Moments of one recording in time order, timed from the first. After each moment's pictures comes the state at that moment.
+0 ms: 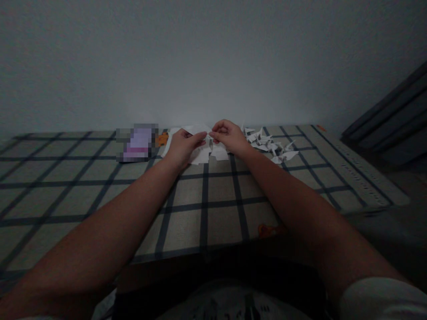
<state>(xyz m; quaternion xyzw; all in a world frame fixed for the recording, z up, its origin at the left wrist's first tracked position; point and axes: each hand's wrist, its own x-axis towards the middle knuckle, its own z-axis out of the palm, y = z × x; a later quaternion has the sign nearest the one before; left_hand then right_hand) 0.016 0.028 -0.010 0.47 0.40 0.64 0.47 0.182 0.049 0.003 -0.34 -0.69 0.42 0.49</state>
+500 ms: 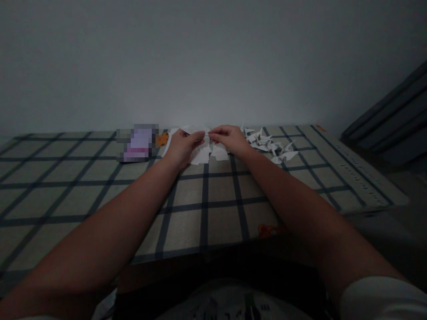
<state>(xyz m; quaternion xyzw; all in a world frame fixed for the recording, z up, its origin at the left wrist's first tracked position) 0.017 0.024 -0.004 0.46 0.37 0.63 0.50 0.189 0.054 -0.001 -0.35 -0.72 0.38 0.47</state>
